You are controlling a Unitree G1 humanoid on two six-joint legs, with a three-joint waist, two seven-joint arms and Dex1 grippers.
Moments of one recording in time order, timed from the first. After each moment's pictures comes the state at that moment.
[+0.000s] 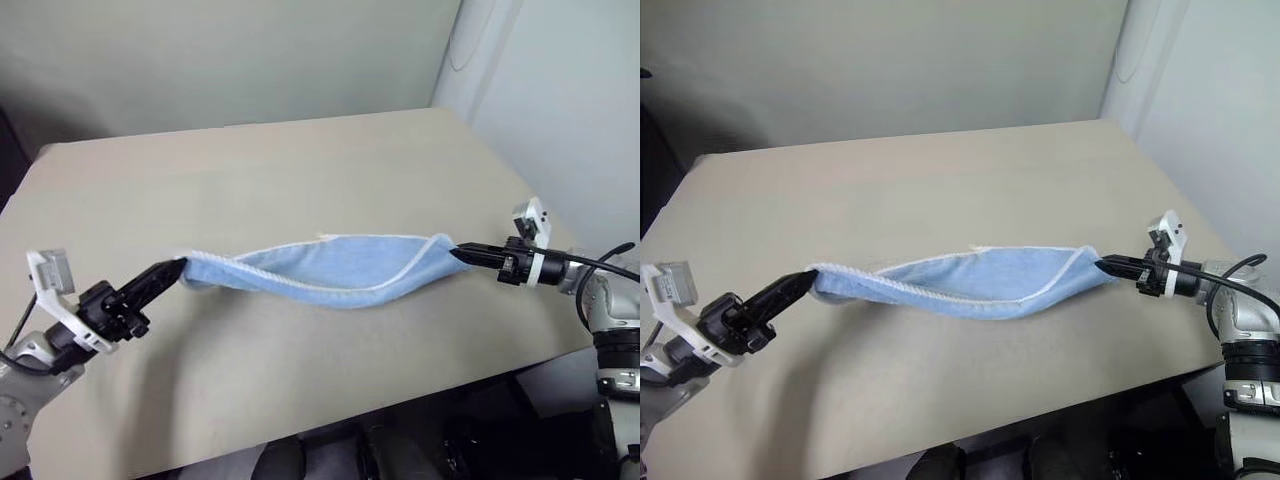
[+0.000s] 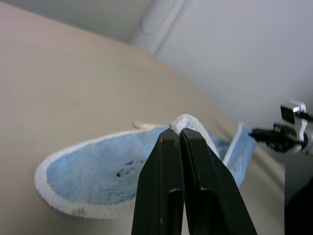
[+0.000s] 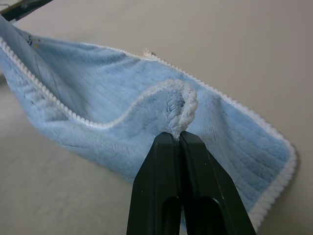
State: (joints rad) left arm 0.10 0.71 0.70 -0.29 -1.15 0.84 -0.75; right arm -0.56 -0.73 -0.13 0.32 0.37 0.55 1.25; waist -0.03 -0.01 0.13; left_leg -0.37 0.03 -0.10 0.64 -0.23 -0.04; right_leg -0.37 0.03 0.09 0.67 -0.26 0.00
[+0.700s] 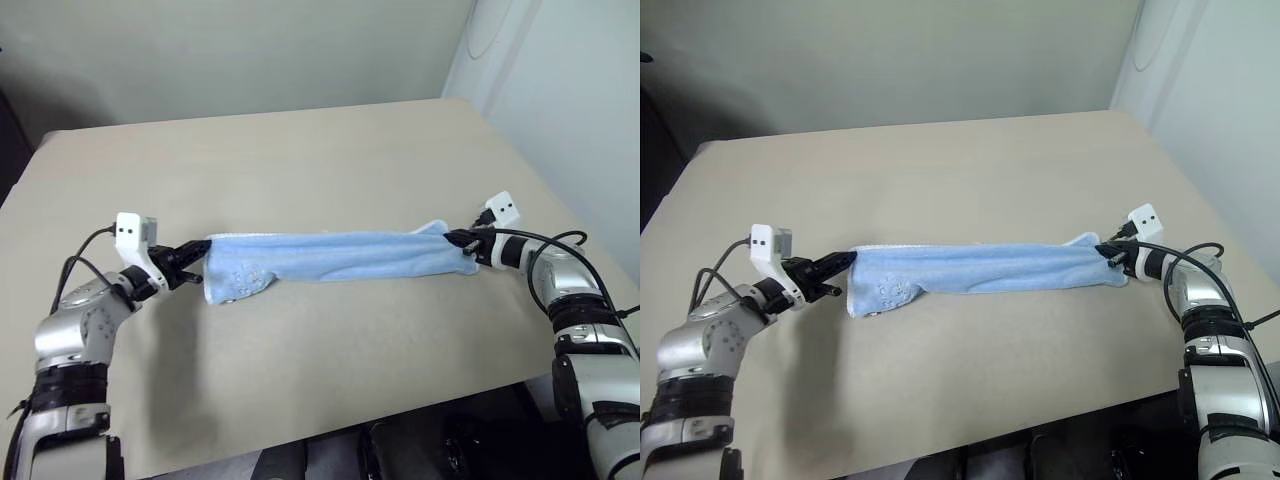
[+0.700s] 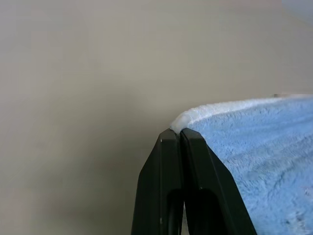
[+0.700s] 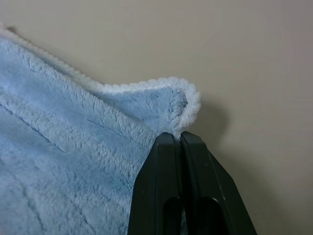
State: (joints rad) left arm -0.41 0.71 0.26 0.34 -0.55 0.51 -0.71; right arm -0.81 -0.60 -0.04 0.82 0.15 0.27 0.91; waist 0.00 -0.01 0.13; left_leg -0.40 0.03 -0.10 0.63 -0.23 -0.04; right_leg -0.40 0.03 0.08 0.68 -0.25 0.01
